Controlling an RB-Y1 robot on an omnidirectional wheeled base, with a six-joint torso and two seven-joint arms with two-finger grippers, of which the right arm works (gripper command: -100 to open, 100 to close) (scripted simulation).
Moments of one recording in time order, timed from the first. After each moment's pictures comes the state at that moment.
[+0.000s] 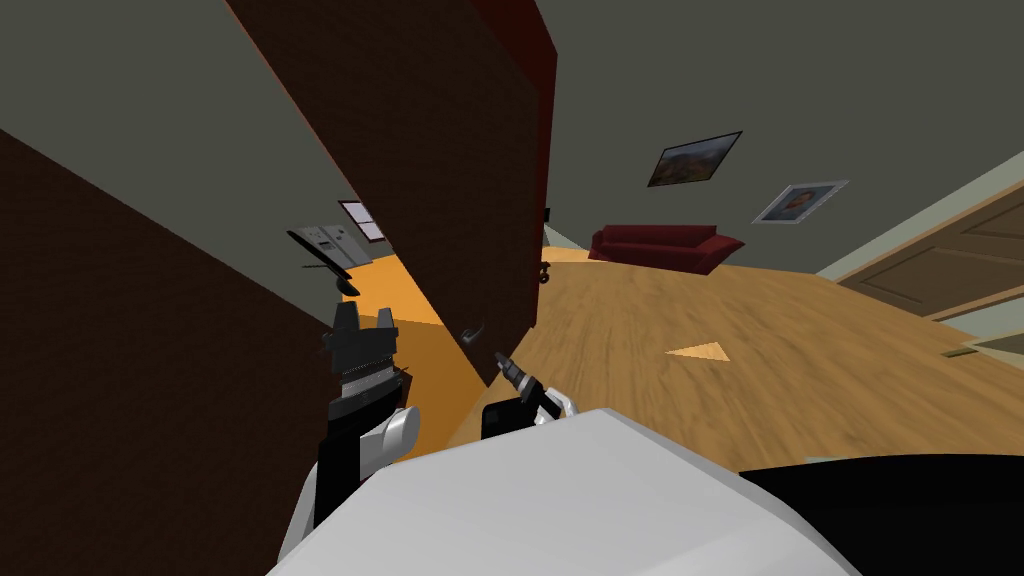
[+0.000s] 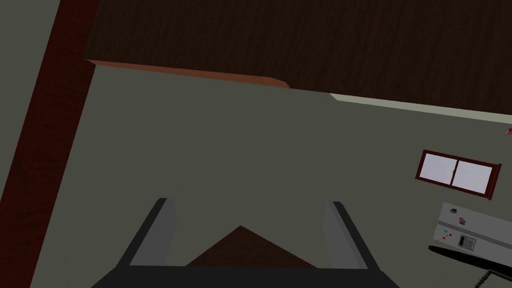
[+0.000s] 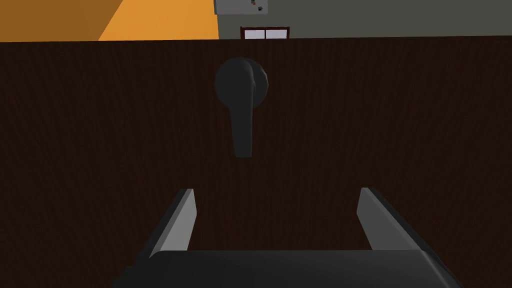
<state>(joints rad) 0.03 -0.11 0.71 -0.98 0.02 -0.73 -0.08</state>
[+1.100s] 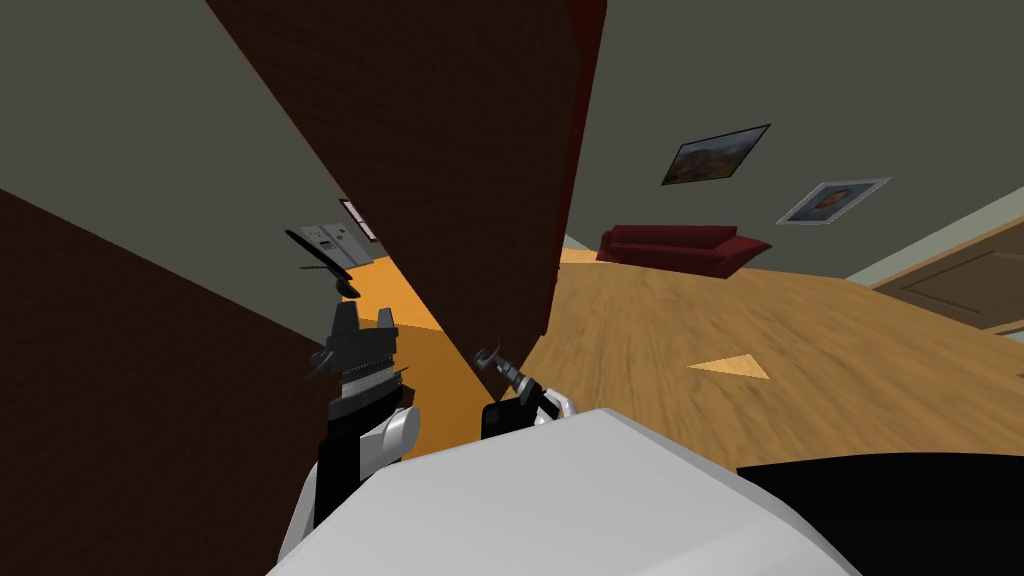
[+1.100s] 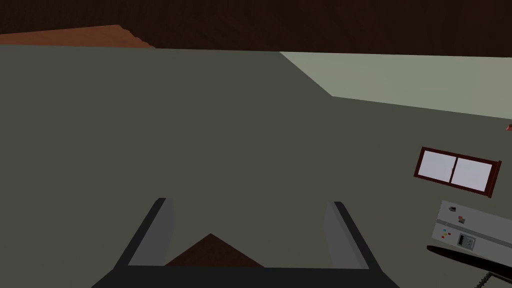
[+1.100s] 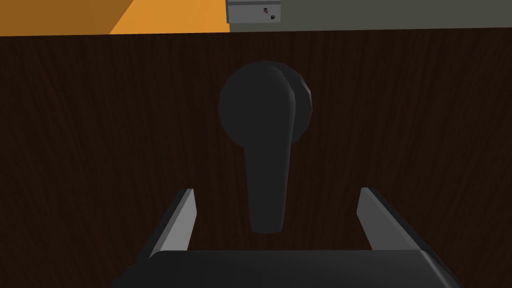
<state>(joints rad) 0.00 -0.09 0.73 -0.89 0.02 -0.74 -0.08</state>
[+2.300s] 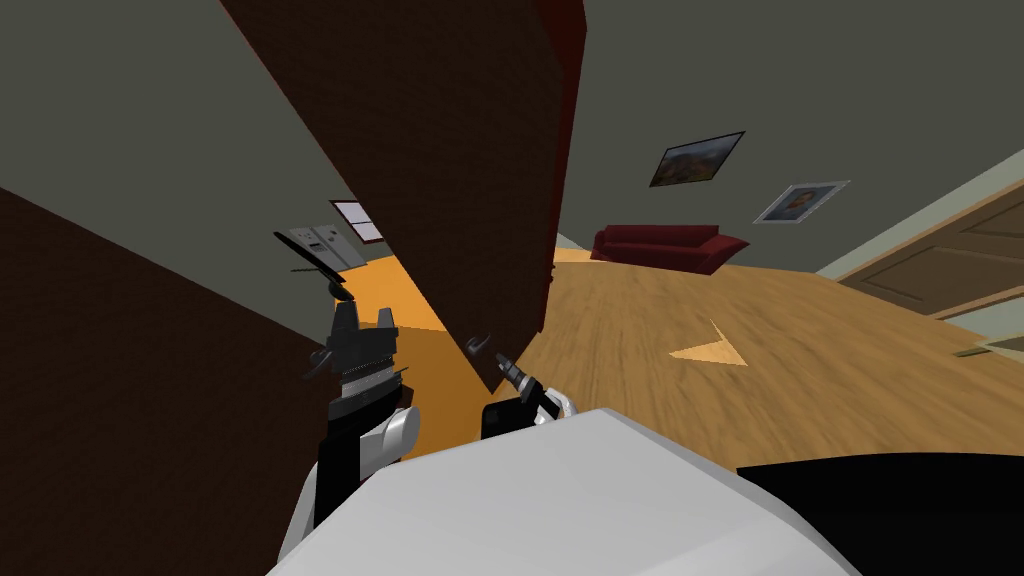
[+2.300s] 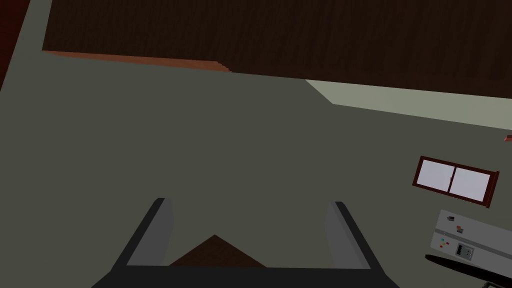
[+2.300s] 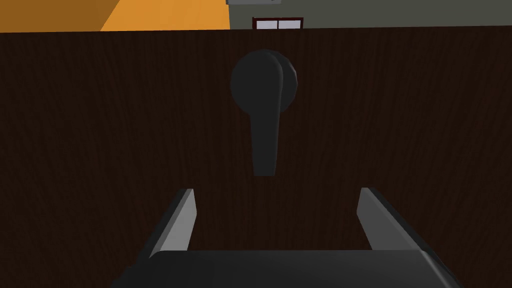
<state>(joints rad) 0.00 -0.08 0.71 -0.88 0.01 -0.74 -0.07</state>
